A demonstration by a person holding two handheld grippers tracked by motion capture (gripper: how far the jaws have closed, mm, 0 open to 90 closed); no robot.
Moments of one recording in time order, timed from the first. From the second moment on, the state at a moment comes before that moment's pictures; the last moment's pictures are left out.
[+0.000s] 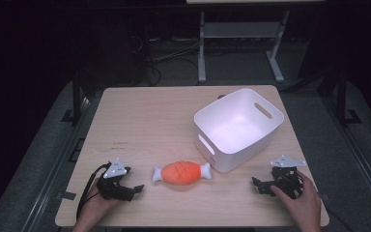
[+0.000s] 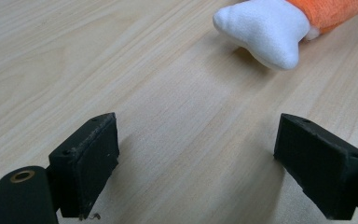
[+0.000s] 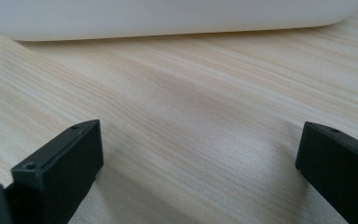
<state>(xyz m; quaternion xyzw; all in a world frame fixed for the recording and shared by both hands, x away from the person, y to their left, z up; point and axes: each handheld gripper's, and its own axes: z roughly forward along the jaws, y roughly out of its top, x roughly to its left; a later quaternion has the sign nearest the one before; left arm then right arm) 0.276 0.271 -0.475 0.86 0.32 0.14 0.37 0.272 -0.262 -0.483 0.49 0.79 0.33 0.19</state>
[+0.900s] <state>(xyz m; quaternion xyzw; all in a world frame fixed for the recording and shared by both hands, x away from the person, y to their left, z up) 0.259 0.252 -0.449 0.87 0.30 0.06 0.40 0.273 -0.262 -0.483 0.49 0.79 0.33 0.19</state>
